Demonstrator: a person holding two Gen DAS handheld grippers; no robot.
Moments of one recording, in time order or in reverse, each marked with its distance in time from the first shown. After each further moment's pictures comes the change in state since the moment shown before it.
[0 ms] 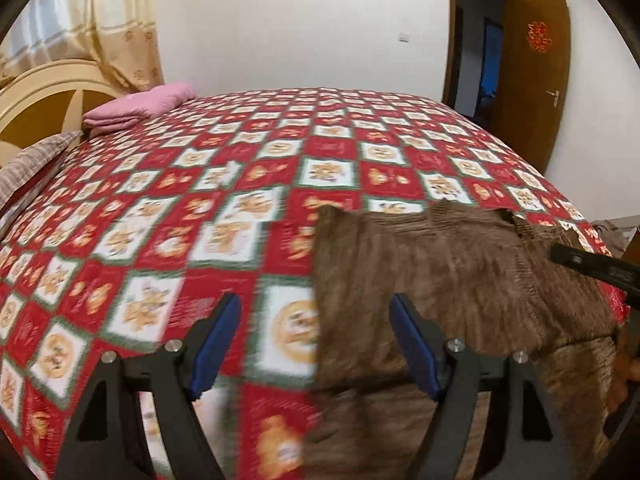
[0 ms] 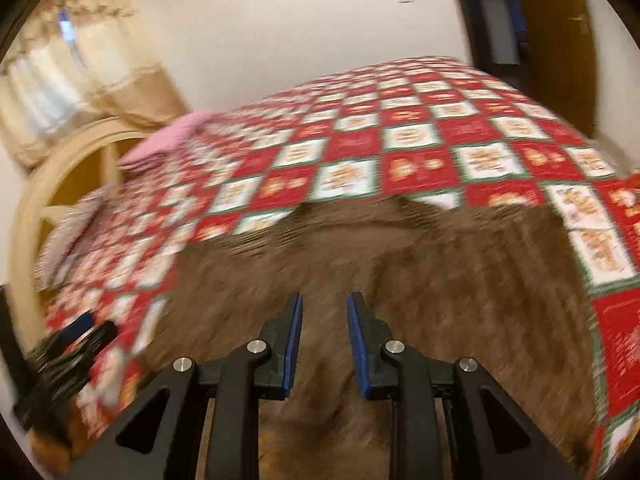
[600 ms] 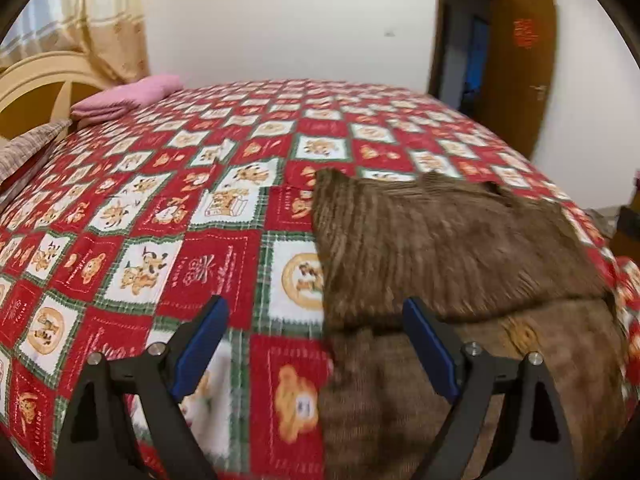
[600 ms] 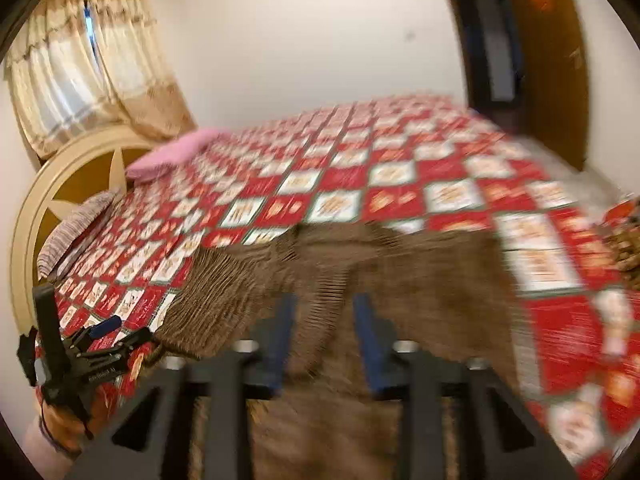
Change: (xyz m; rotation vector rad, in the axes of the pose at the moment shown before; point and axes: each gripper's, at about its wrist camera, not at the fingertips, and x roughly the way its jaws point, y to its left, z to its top) left arm -0.026 0.029 -0.039 0.017 0.017 -0.086; right arm -0.114 -0.011 -0.030 -0.068 -0.140 -0.015
